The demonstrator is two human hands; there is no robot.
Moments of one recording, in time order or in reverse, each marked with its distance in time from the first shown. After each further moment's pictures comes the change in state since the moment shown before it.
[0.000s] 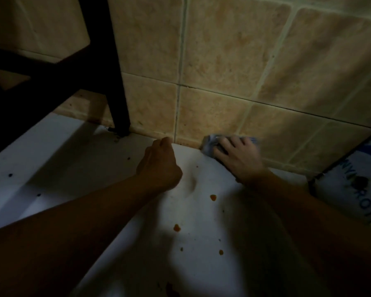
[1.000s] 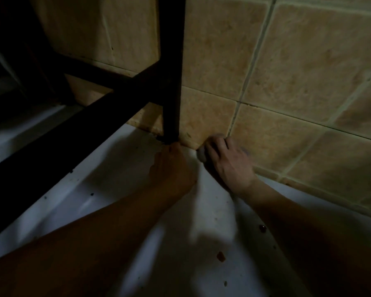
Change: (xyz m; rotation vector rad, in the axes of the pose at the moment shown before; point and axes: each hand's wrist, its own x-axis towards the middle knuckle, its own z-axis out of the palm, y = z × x) left_hand 0.012 -0.053 -0.029 -0.031 0.160 -0.216; right_hand 0.103 -0.084 -0.023 0.309 0.325 -0.004
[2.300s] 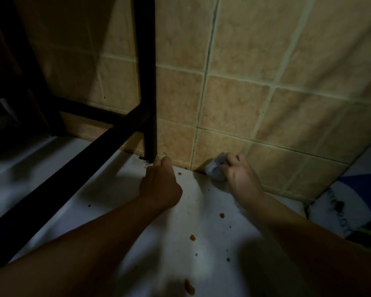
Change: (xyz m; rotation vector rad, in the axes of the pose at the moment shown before) left_hand -0.086 0.030 -0.044 -0.002 0.044 0.158; right_hand -0.057 0.034 -0.124 0.115 -0.365 0.400
